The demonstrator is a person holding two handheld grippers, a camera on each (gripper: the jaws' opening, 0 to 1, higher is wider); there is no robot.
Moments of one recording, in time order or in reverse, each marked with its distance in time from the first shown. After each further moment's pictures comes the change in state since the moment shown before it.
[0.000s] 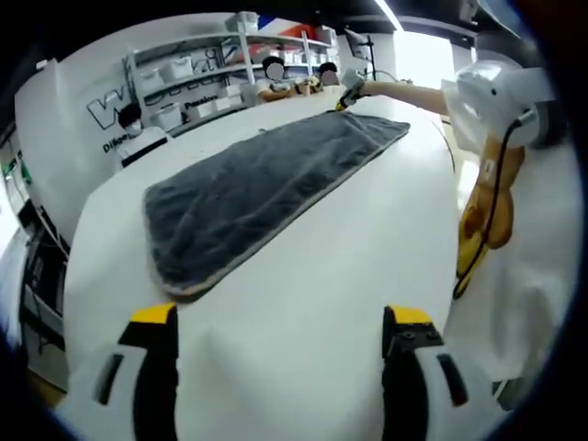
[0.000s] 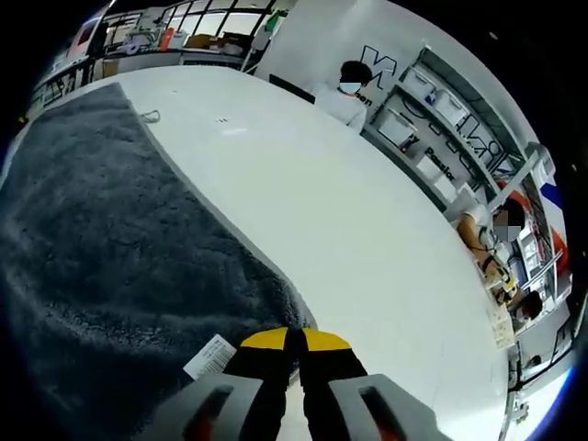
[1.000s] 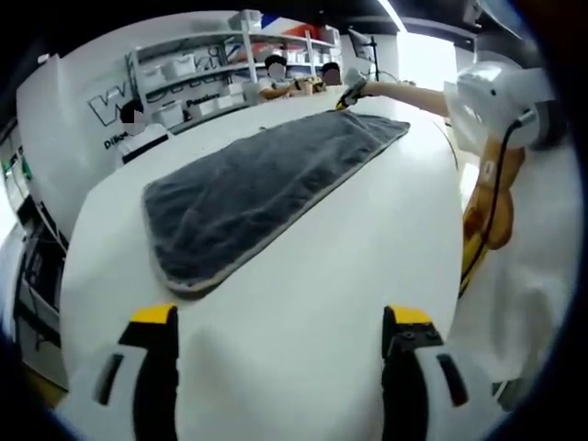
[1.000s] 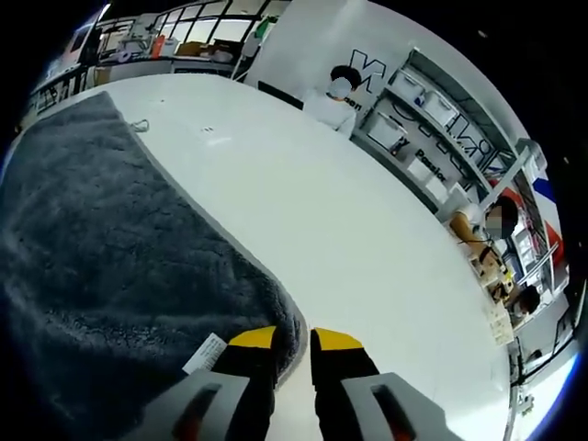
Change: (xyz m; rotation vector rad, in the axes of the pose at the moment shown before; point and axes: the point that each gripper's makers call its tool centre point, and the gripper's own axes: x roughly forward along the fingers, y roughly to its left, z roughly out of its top) left arm 0.003 -0.001 -0.003 -0.016 0.000 0.002; right arm -0.007 -0.007 0.006 0.041 -0.051 -0.033
